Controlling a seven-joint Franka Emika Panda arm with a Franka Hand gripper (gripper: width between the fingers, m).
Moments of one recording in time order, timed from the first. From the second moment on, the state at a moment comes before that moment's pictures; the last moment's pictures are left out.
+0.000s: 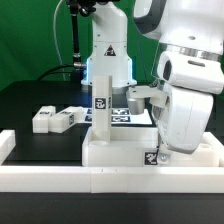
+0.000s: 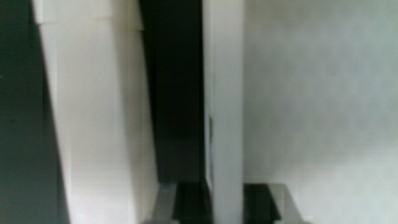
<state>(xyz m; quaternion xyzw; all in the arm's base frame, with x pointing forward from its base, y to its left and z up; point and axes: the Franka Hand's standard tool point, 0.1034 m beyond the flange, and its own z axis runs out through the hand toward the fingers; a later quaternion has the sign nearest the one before) 0.642 0.044 0.029 0.73 0.68 -0.04 0.10</state>
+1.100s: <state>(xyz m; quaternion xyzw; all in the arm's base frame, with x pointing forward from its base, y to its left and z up) 0.659 0.036 0.098 0.74 0.66 -0.03 0.12</state>
